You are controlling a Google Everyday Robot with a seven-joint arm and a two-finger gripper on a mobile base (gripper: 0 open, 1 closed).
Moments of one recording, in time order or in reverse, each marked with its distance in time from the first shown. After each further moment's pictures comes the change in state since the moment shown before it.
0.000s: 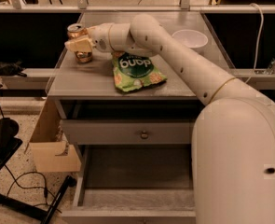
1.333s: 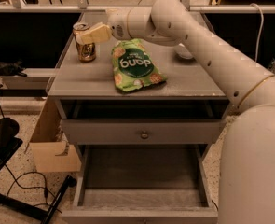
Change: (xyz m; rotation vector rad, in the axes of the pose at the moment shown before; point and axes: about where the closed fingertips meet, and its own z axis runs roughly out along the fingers) arm -0.038 -0.014 -0.077 0.087 0.005 -0.010
